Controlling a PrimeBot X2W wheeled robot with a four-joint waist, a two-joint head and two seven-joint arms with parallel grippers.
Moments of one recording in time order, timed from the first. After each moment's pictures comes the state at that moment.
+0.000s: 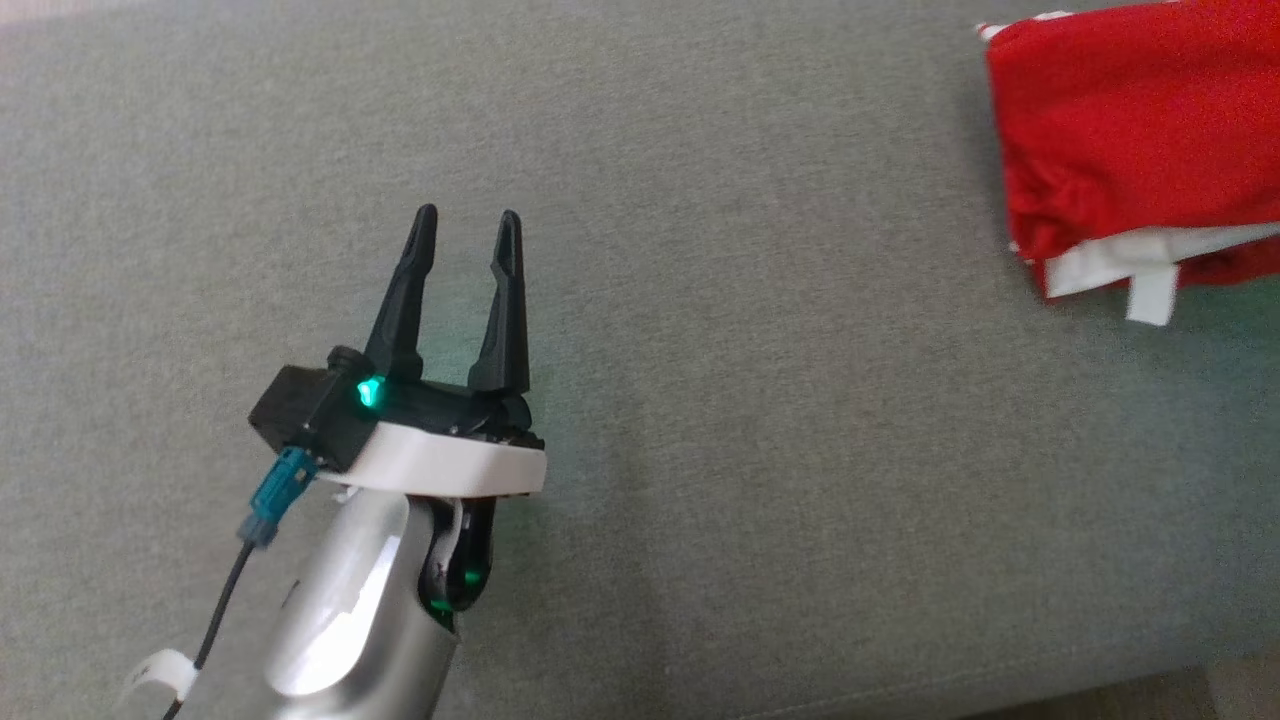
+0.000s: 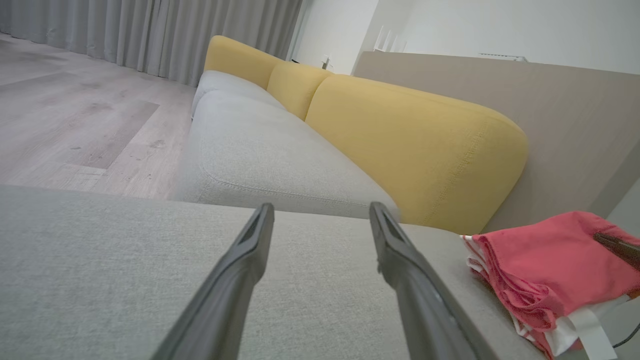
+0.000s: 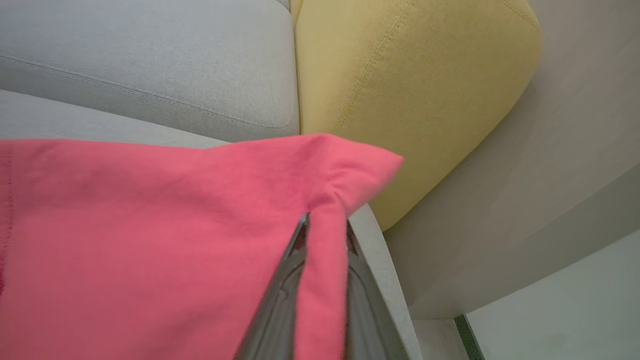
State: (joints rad) left arm -0.37 0.04 -0.36 0.21 -0.43 -0.04 -0.26; right arm -0.70 -0.58 0.14 0.69 0.16 0.13 -0.04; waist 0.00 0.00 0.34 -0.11
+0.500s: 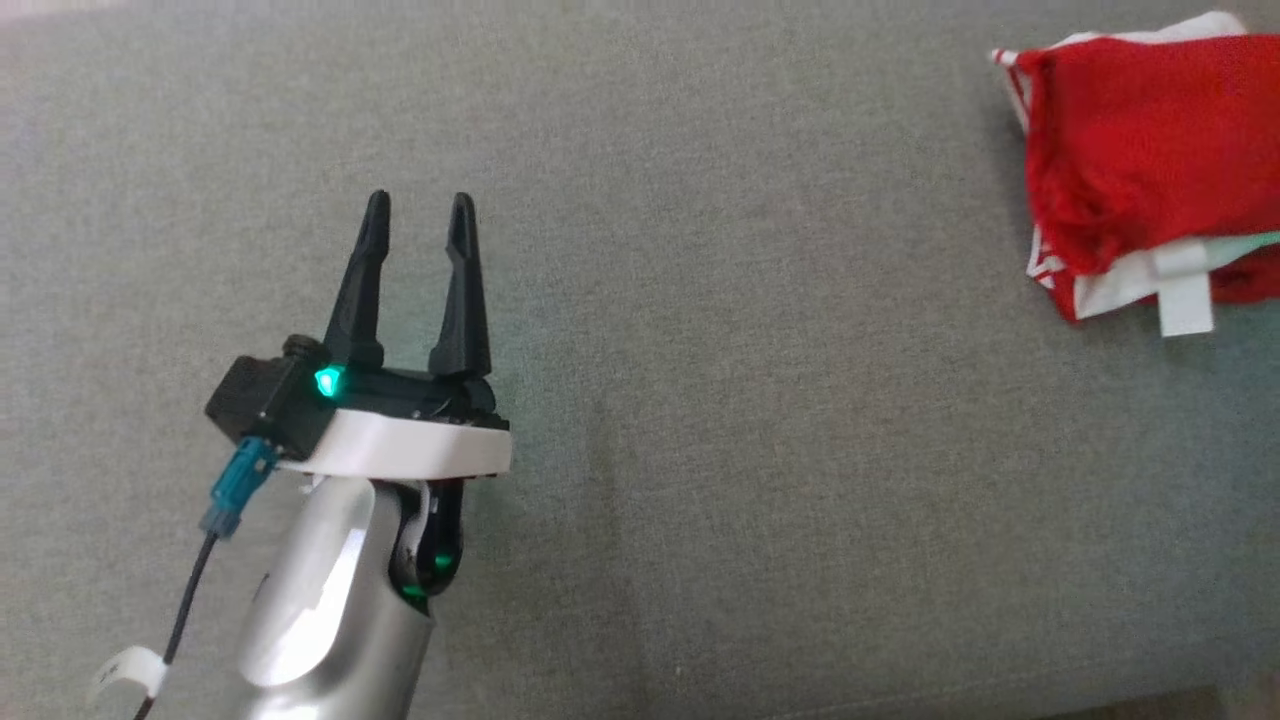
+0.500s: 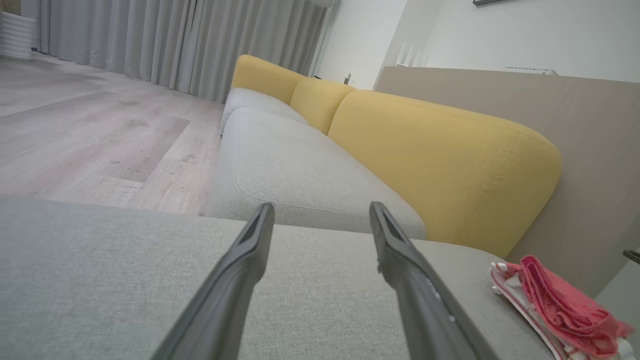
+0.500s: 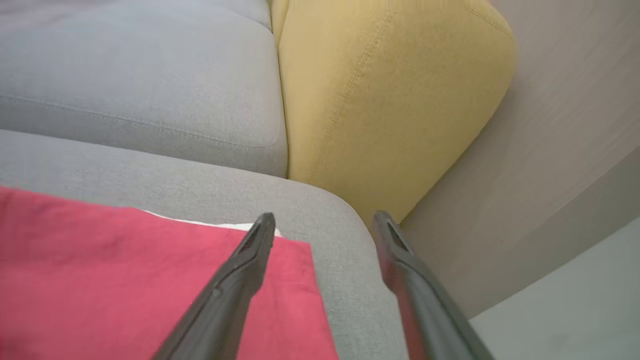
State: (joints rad) left arm -0.38 0.04 -0.29 0.22 -0.42 -0.05 -0.26; right arm -0.77 -0.55 0.04 0.83 0.08 0.13 -0.12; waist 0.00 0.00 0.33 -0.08
